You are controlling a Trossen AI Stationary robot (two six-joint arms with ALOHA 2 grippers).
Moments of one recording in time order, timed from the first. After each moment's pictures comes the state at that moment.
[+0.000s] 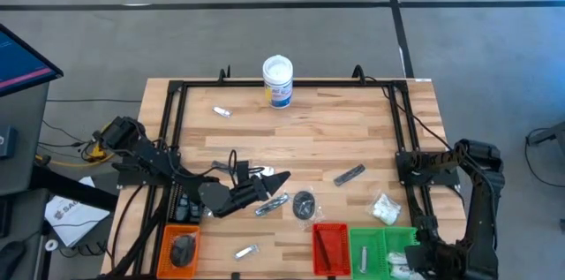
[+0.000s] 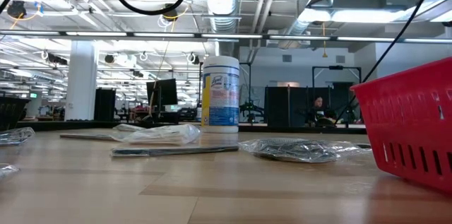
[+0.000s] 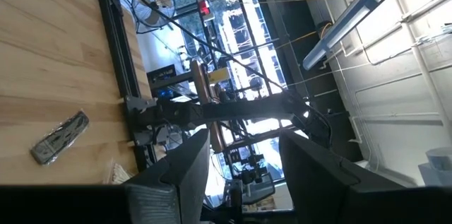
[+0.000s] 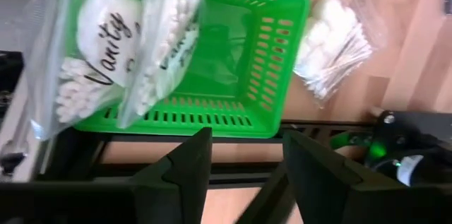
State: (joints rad) left arm -0.54 1.65 0.98 0.79 -1.02 -1.19; right arm 1.36 1.76 1.46 -1.47 0.09 1.20
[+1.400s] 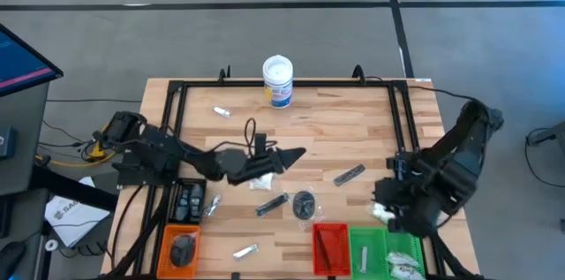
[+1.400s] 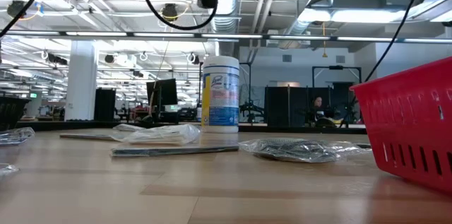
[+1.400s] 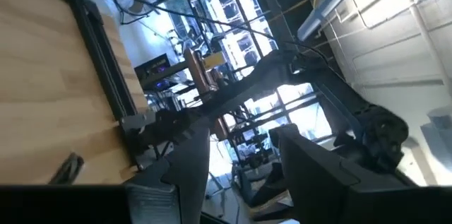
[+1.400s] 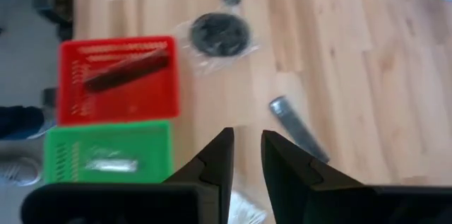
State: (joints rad) left arm -0.26 1.64 0.98 0.77 -0.62 -1.10; right arm 0.87 1.34 1.46 -1.40 0.48 0.87
